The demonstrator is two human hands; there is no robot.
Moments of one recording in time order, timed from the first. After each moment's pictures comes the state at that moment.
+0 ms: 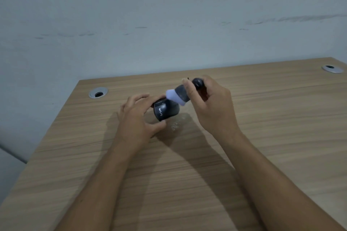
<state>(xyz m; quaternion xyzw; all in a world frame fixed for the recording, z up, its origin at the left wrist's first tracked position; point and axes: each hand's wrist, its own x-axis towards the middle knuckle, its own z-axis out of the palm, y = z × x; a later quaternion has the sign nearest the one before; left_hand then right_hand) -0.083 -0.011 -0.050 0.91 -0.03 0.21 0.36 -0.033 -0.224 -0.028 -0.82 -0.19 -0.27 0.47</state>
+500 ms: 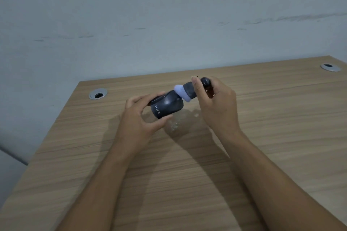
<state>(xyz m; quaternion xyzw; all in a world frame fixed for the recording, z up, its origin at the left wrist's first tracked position) -0.095 -0.017 -0.038 0.88 -0.03 0.19 0.44 -0.029 -0.228 -0.030 -0.80 -0.09 -0.27 0.52</state>
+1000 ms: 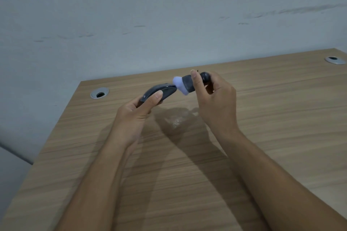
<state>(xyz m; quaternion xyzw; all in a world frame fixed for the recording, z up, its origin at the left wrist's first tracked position) -0.083 -0.019 -0.028 0.69 0.09 0.08 0.71 -0.038 -0.216 -0.023 -0.77 -0.07 -0.29 0.56</state>
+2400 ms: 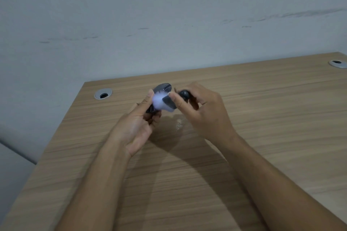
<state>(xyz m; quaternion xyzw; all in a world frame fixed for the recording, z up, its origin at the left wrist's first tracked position) -0.077 -0.010 -0.031 0.49 0.14 -0.02 0.86 -0.047 -0.210 -0.032 -0.79 -0.27 -0.25 0.49</state>
